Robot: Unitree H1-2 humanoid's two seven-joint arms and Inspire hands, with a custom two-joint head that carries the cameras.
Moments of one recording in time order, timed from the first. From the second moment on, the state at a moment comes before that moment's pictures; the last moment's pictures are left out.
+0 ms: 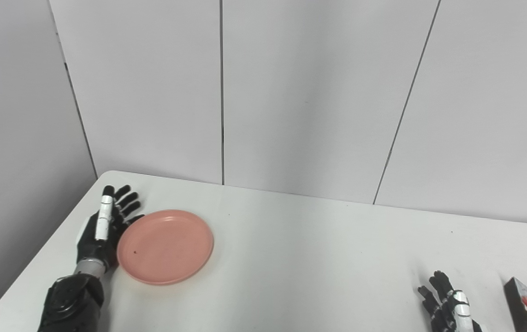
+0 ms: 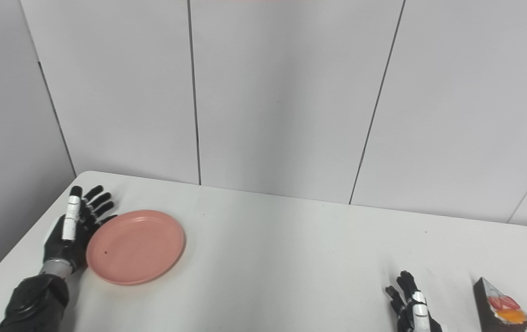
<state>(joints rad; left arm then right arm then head) -0.52 0.31 0.30 0.56 -0.36 -0.06 -0.10 -0.11 -0.09 -0.11 -0.05 0.26 0.08 0.08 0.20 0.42</state>
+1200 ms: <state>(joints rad) -0.51 0.05 0.22 0.37 -0.30 0.08 0.00 -0.12 -0.07 -0.09 -0.05 0.21 0.07 0.04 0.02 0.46</state>
